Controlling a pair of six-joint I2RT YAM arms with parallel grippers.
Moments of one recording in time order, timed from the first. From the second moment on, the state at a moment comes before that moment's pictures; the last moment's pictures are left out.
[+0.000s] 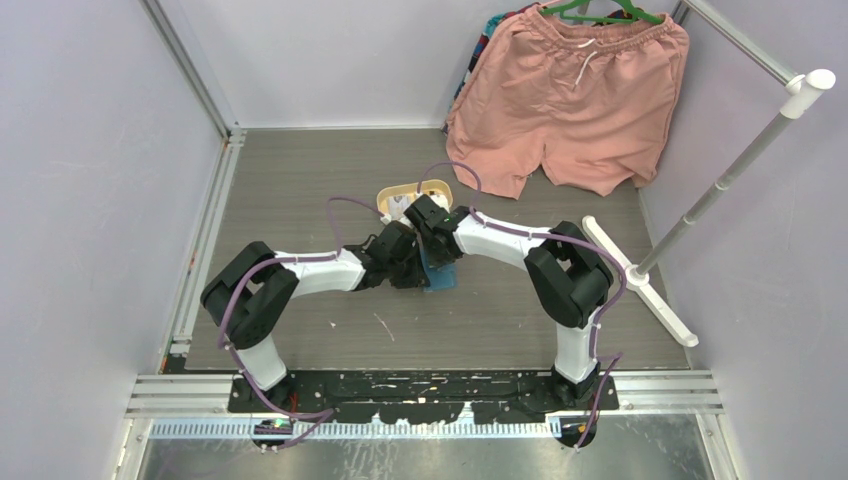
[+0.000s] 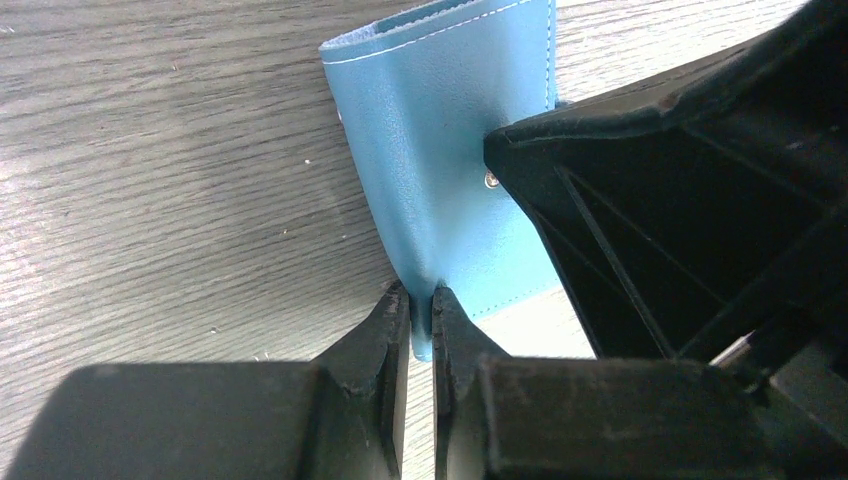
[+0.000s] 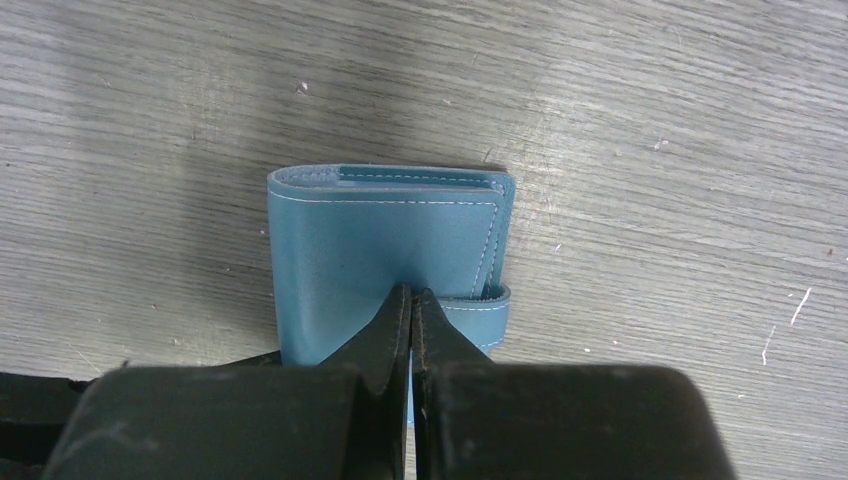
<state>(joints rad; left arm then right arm) -0.80 1.74 0.89 -0.02 0.06 -0.78 0.78 1.90 1.30 -0.57 0.24 0.49</state>
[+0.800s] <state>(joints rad) -0.80 1.74 0.89 -0.02 0.06 -0.78 0.78 1.91 1.29 -0.55 0.24 0.55</state>
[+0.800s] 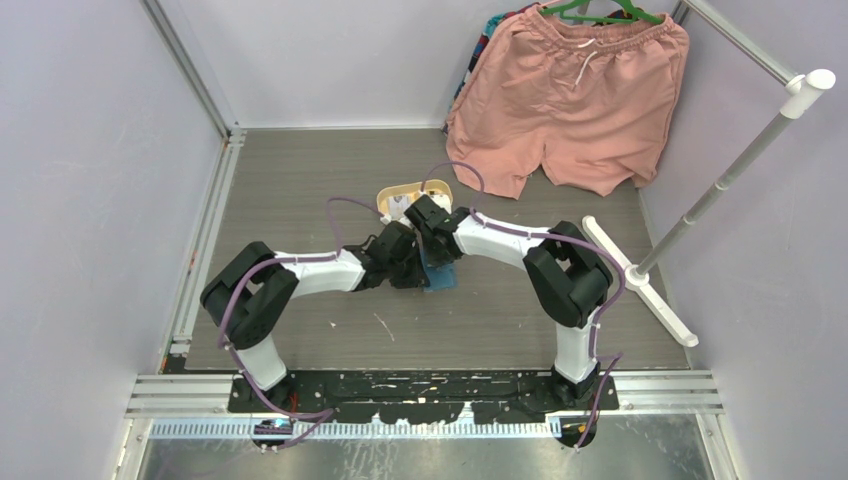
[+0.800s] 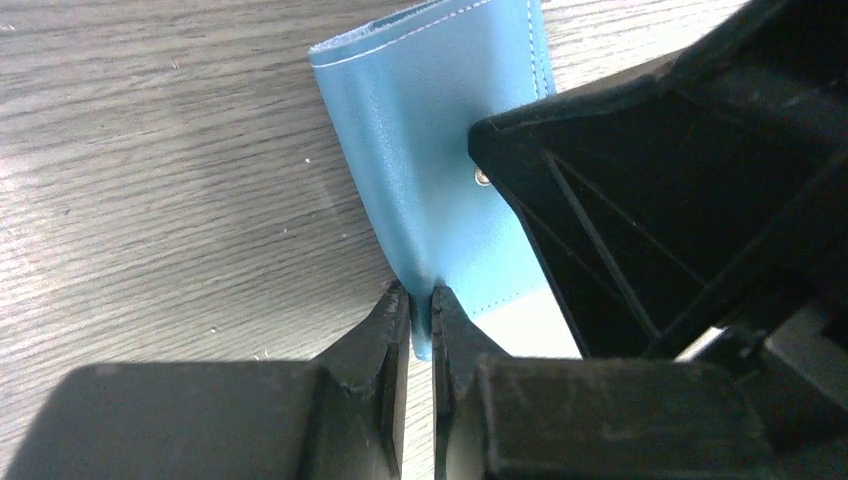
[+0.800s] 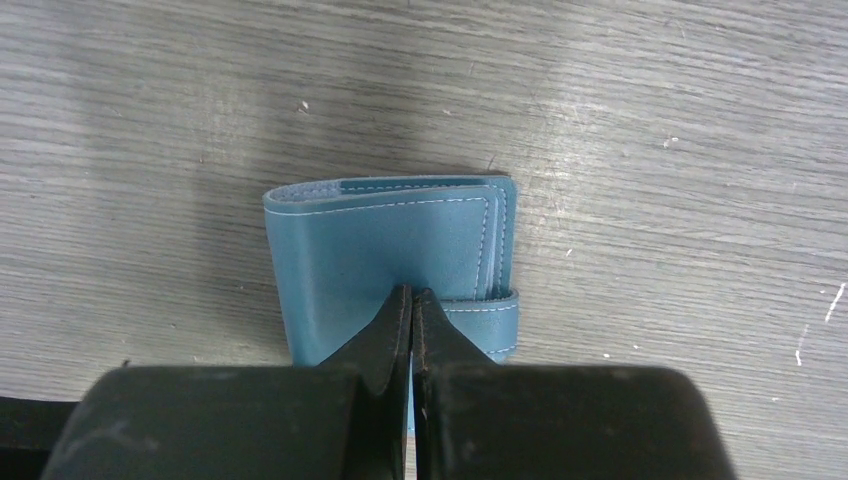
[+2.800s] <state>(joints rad) -0.61 1.69 0.70 0.18 0.30 -1.07 0.95 1.80 0.95 0.01 0.56 0.72</state>
